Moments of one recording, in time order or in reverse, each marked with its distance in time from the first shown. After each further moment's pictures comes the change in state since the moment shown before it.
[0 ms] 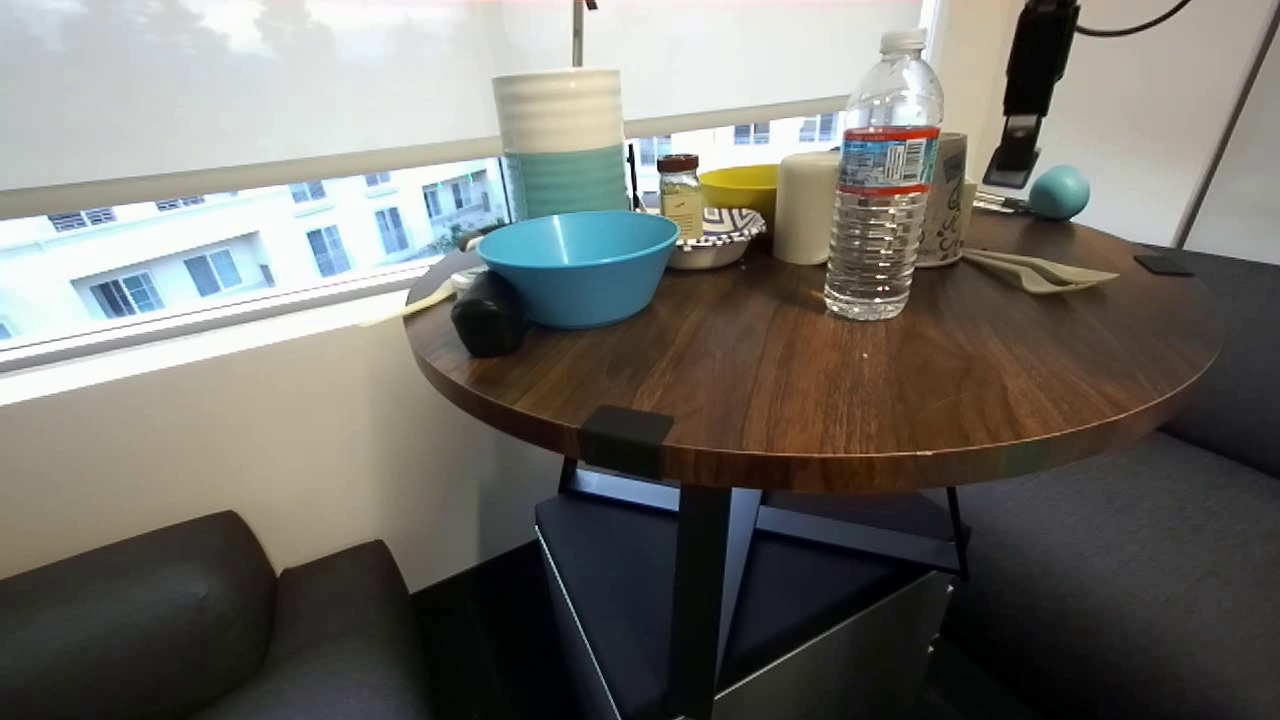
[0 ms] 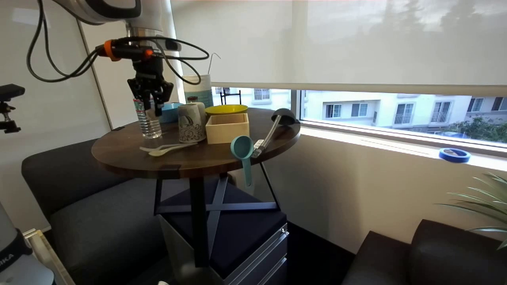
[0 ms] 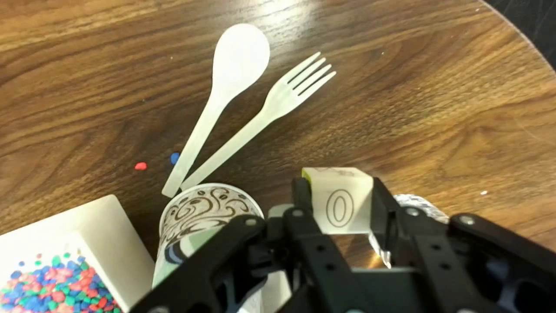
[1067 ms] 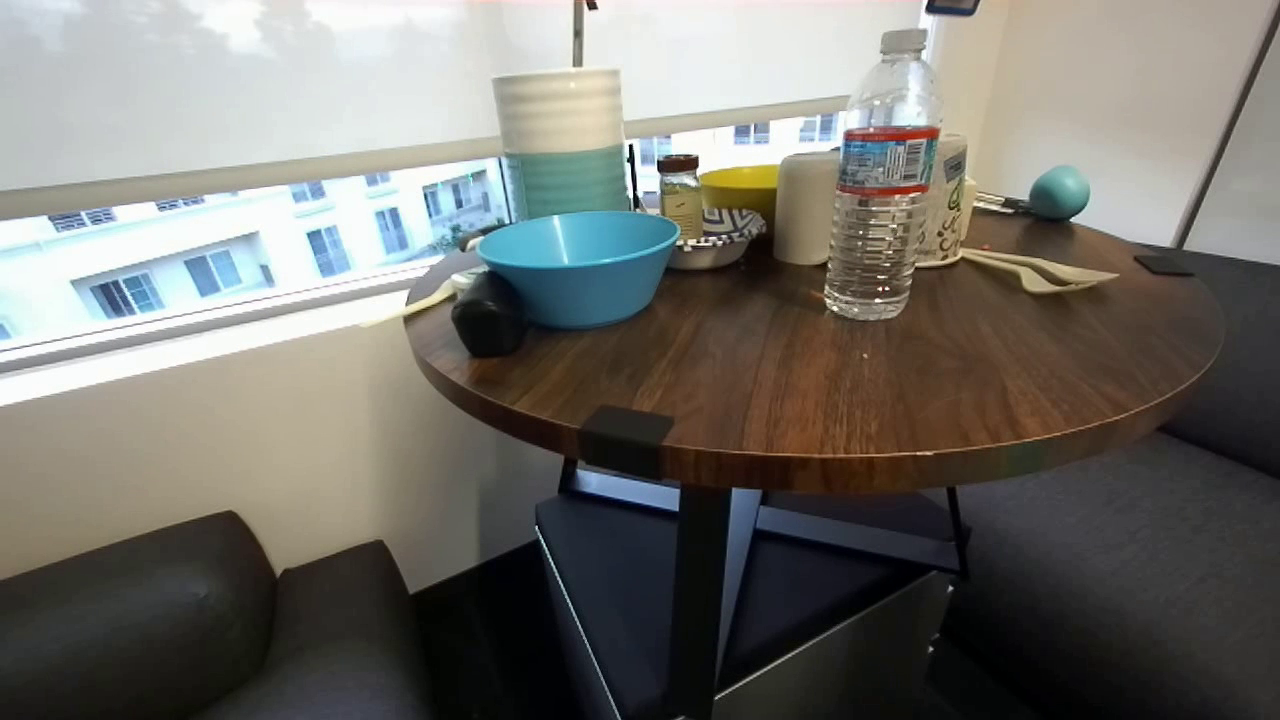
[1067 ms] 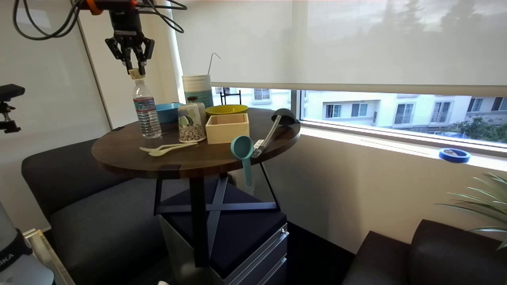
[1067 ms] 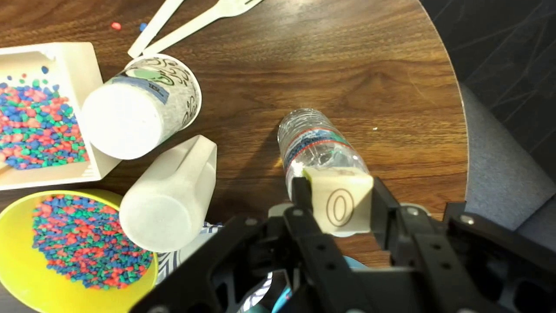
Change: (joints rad) arm 0.118 0.034 0.098 0.309 -0.003 -0.203 -0.023
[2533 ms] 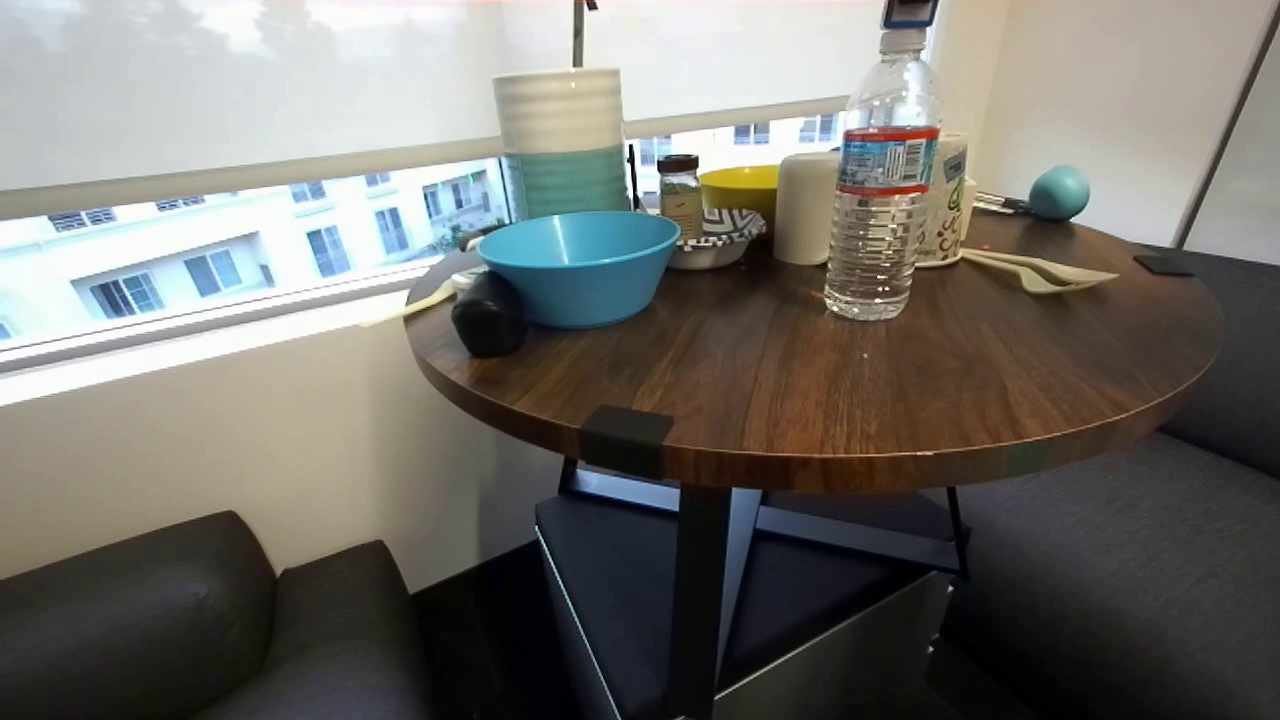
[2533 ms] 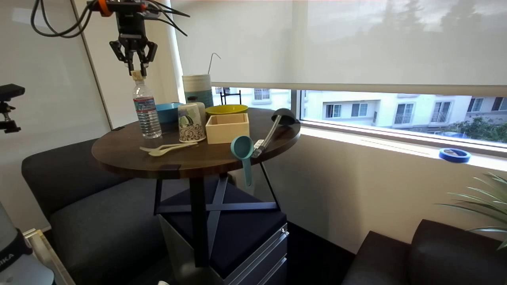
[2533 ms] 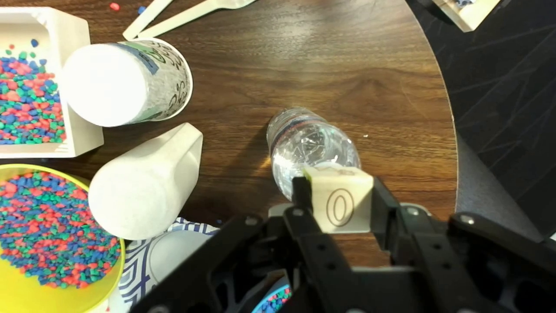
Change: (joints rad) arm 0.010 0.157 0.055 0.157 -0.035 -0.110 -0.021
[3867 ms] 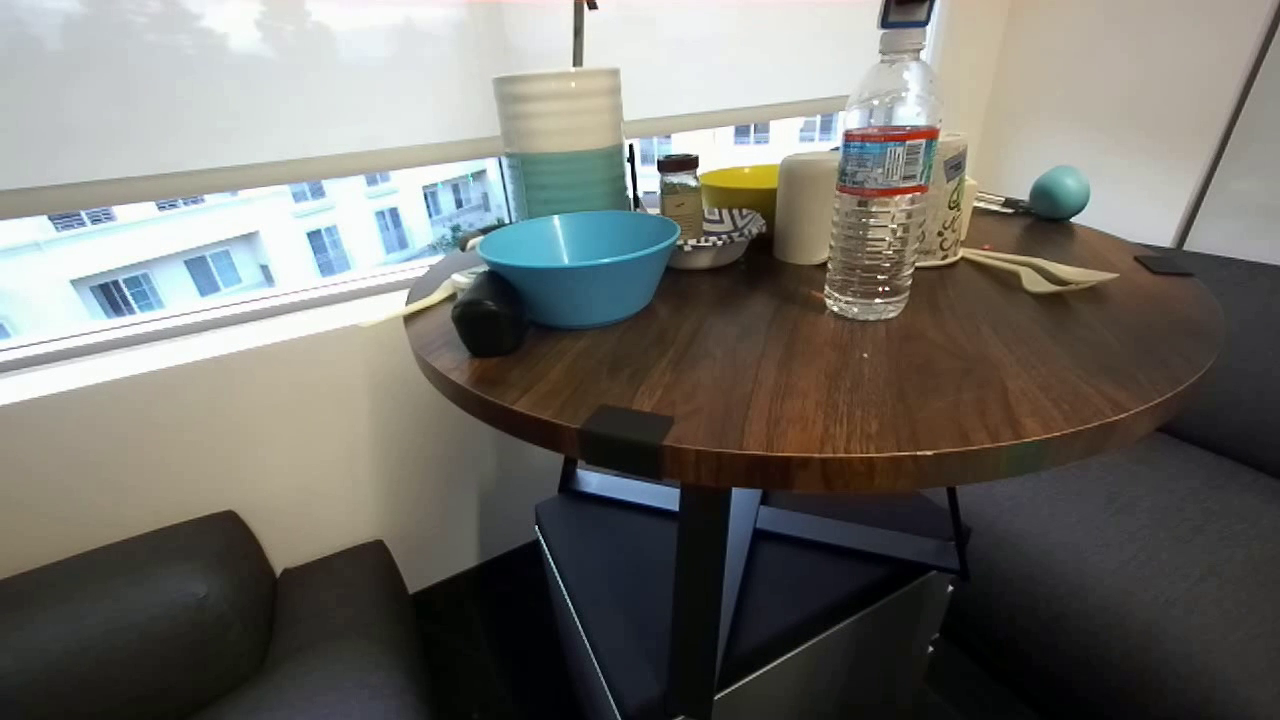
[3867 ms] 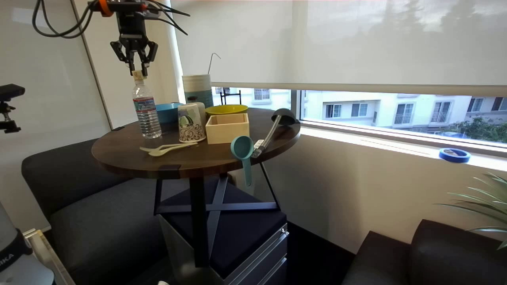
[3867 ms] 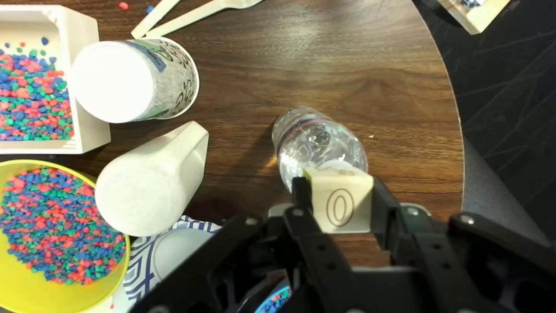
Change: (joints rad) arm 0.000 0.008 0.008 0.009 -0.018 0.000 0.001
